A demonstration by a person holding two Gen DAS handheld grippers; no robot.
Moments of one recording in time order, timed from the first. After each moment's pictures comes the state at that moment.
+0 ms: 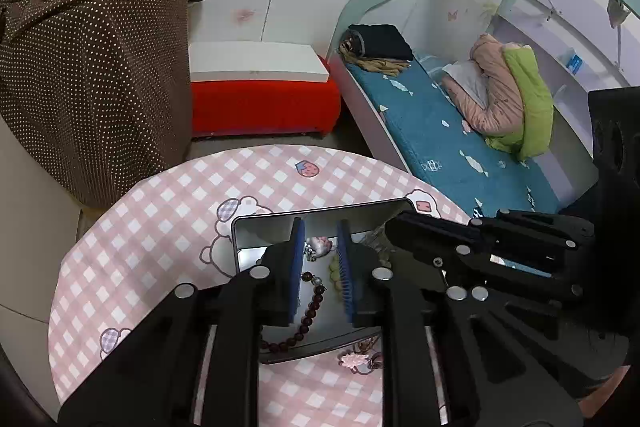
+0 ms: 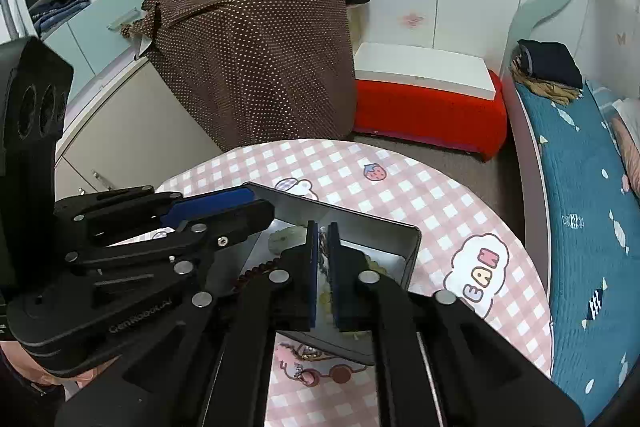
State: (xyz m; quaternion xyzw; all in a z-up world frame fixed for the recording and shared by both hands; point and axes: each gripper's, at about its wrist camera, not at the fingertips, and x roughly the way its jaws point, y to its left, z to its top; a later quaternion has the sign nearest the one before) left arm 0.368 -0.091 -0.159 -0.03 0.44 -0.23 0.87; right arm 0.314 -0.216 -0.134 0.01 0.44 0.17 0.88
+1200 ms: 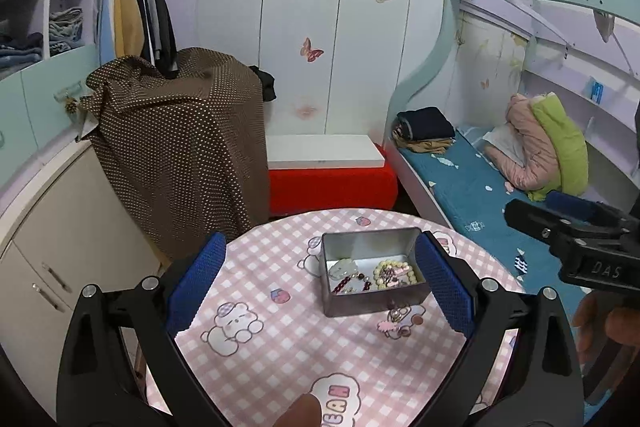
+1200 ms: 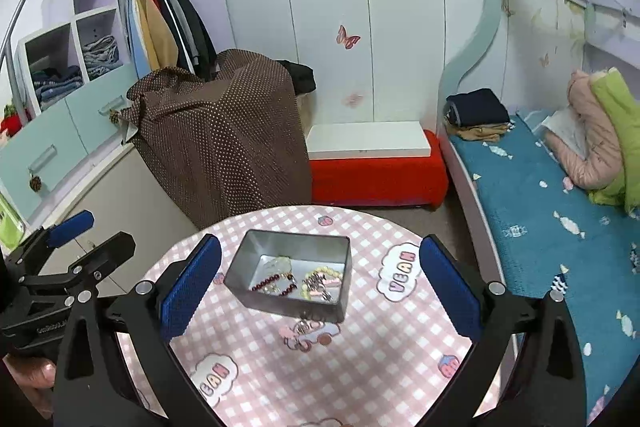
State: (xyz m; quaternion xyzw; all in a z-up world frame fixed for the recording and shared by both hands) left arm 0.218 -0.035 -0.063 0.01 0.28 -0.11 0.95; right arm 0.194 -0.253 -0.048 0.05 0.31 0.07 0.95
